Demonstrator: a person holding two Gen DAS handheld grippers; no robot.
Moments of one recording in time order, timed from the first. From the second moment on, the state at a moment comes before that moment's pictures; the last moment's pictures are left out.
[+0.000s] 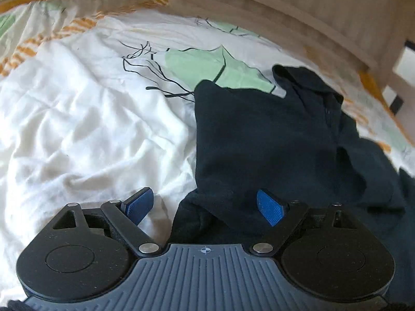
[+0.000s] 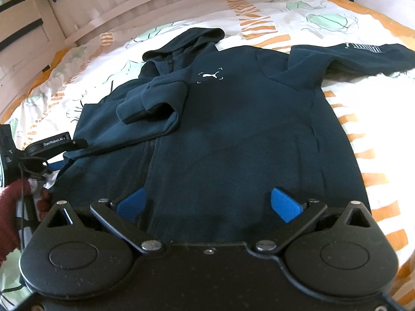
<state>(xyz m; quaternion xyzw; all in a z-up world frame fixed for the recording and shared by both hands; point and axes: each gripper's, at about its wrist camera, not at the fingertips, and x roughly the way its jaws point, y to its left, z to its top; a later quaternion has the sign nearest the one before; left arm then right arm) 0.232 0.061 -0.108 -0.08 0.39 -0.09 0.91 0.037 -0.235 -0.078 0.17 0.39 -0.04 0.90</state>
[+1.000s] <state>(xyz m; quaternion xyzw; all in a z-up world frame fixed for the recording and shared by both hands) 0.226 0.048 -0.125 -0.04 0.36 -0.08 0.93 0.157 -0.193 -0.086 -0.03 0.34 -0.05 0.94</state>
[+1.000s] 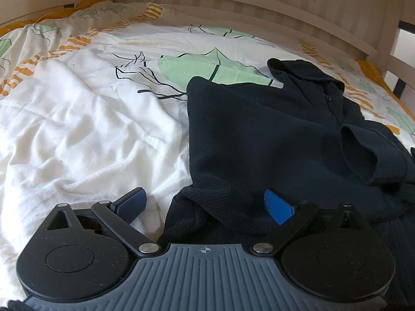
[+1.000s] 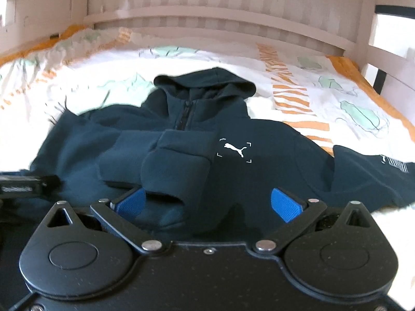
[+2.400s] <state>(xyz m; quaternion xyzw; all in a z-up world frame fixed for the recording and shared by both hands) 0.226 0.048 -0.126 -0.04 0.36 -0.09 0.93 0.142 -0.195 -0.086 -0.15 0.28 -0.10 0.94</state>
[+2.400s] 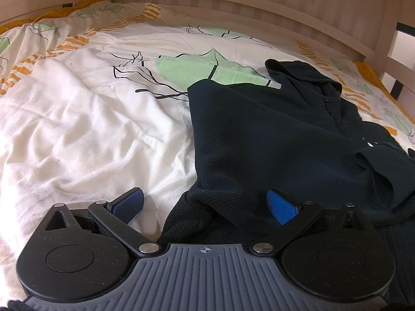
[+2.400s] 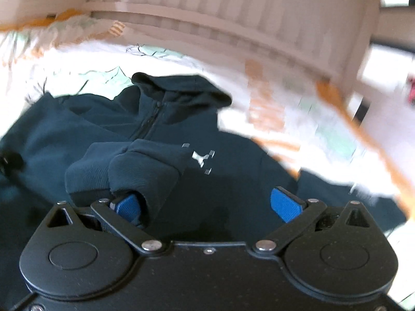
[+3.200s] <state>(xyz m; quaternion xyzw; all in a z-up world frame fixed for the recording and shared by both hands) 0.226 0.049 -0.126 -0.04 0.36 -0.09 0.93 0.130 -0.240 -0.093 -0.02 0.36 -0.10 0.93</state>
